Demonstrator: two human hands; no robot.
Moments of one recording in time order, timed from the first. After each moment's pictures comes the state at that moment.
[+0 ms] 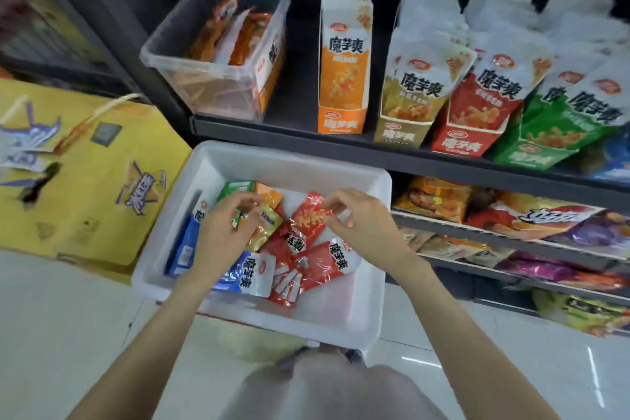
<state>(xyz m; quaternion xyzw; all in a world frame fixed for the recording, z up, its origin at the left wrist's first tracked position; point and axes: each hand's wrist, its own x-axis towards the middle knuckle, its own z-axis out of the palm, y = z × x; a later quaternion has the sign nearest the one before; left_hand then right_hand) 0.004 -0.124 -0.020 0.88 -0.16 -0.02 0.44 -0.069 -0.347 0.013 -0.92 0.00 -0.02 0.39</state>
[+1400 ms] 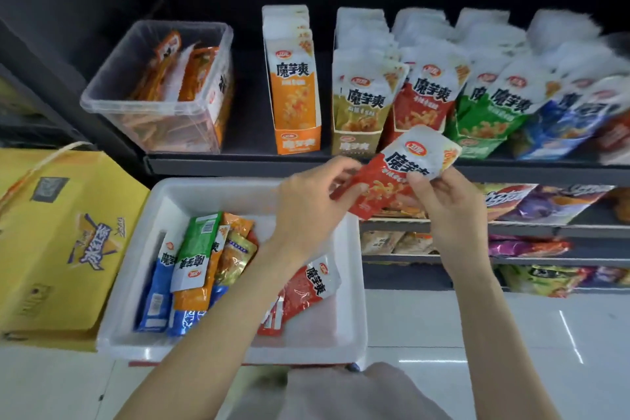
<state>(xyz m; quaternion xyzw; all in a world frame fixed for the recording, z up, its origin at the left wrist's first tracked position) -0.014 -0.269 0.064 0.79 -0.40 0.06 0.47 -0.125 -0.401 0.078 -0.68 0.25 -0.30 0.63</state>
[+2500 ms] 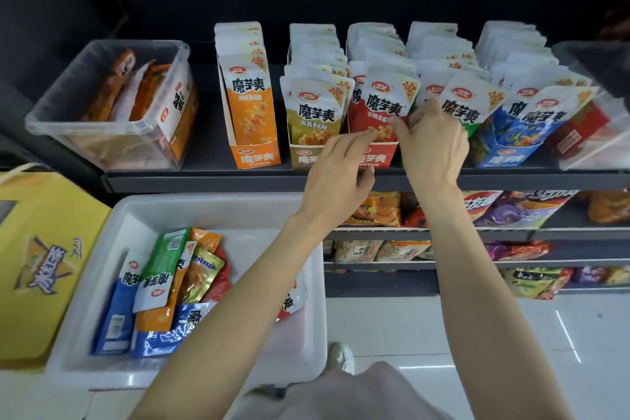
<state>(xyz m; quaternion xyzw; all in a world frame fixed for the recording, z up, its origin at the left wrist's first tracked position) -0.012 -0.375 0.053 0.80 -0.48 0.10 0.35 -0.064 -0.506 0.090 -0.87 0.38 -0.29 0.09</state>
